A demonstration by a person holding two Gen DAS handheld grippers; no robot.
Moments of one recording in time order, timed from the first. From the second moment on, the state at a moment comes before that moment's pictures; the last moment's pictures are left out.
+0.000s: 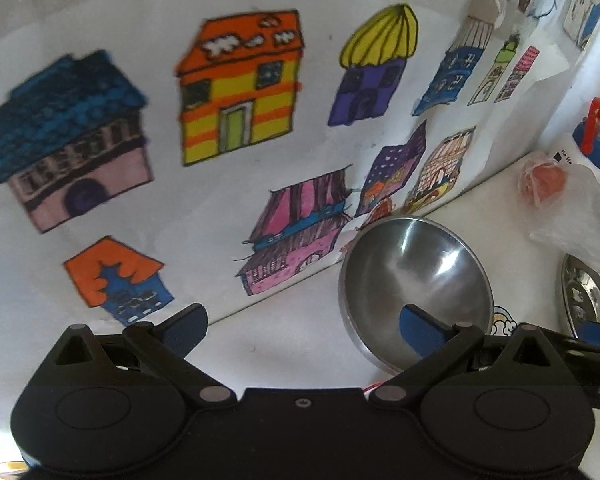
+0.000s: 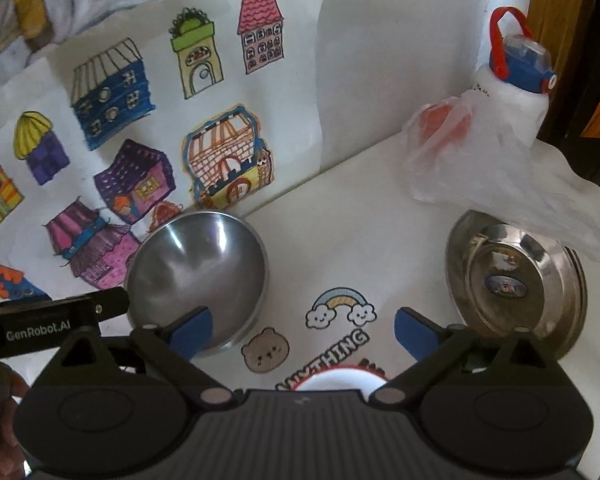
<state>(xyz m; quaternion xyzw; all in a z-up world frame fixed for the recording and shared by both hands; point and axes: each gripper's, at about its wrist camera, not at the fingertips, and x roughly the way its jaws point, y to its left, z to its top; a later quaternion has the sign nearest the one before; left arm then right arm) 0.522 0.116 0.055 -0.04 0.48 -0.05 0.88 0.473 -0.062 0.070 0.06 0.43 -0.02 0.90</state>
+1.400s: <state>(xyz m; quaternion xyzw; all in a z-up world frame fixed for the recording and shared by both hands) 0.524 0.087 0.076 -0.07 0.49 -0.10 0.87 0.475 -0.065 0.069 0.13 0.42 0.01 0.90</state>
